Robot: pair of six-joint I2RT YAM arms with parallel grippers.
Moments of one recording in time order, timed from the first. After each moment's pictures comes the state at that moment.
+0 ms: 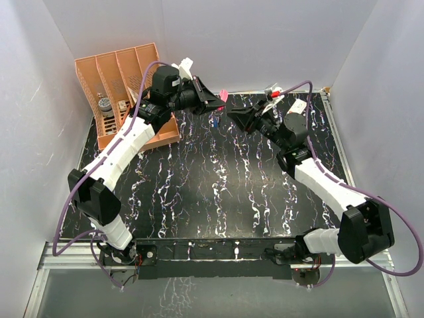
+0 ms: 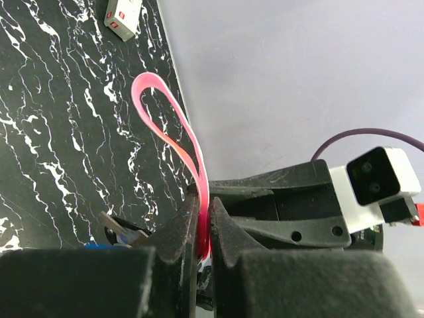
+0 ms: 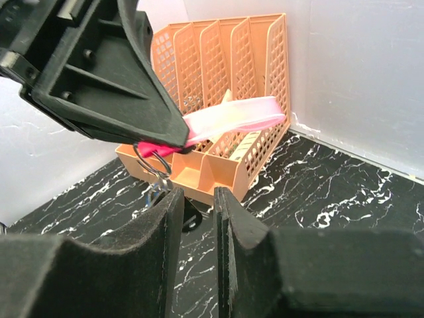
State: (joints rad) left arm -0.51 1.68 1.72 -0.36 0.47 -0.94; right arm 0.40 1.29 0.92 0.59 -0.42 0.32
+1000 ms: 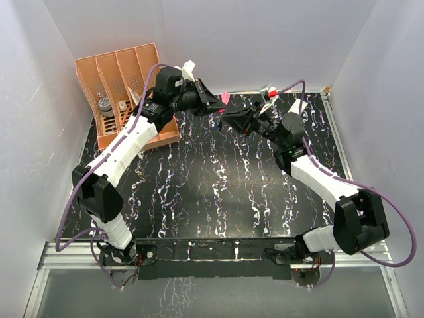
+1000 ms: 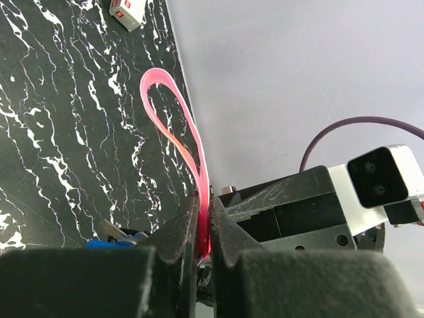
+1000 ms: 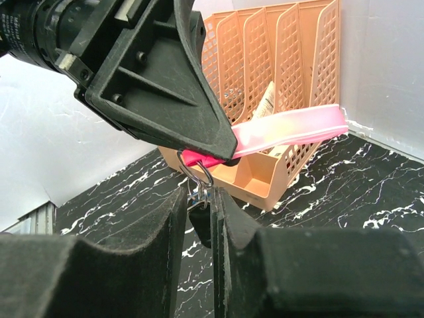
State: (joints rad) left arm -0.51 1.71 1.72 -0.37 0.49 -0.94; right arm 0.37 1.36 0.91 0.69 -0.59 0.43
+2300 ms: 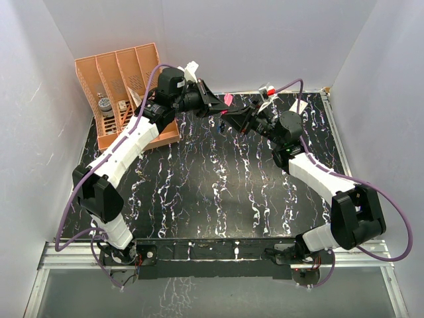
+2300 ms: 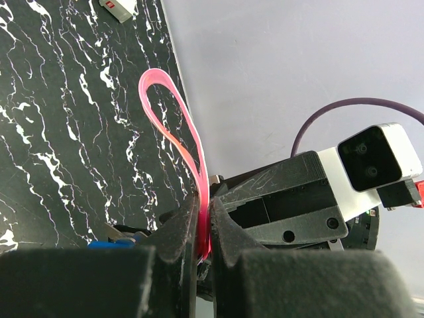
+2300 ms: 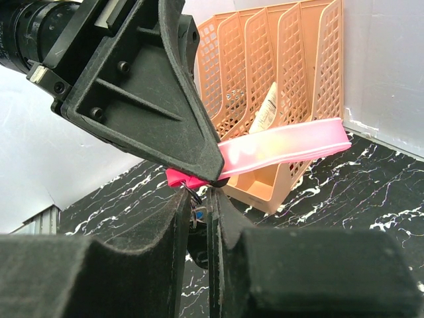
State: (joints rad) left arm -0.52 1.71 1.72 -0.37 0.51 -0.94; right arm 0.37 1.41 0.93 0.73 -0.59 0.45
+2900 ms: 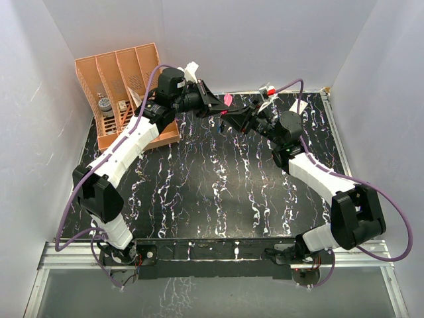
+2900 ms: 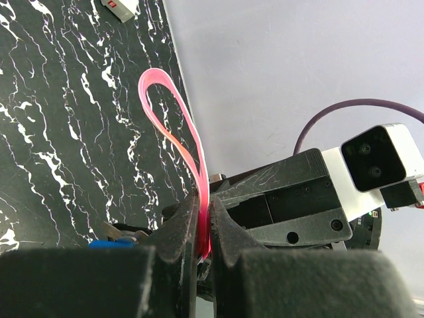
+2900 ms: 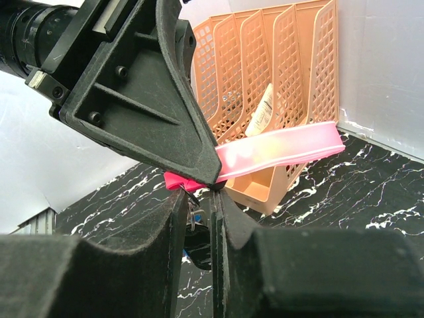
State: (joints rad) left arm -0.52 1.71 1.72 -0.37 0.50 -0.94; right arm 0.37 1.41 0.93 0.73 -0.58 0.45
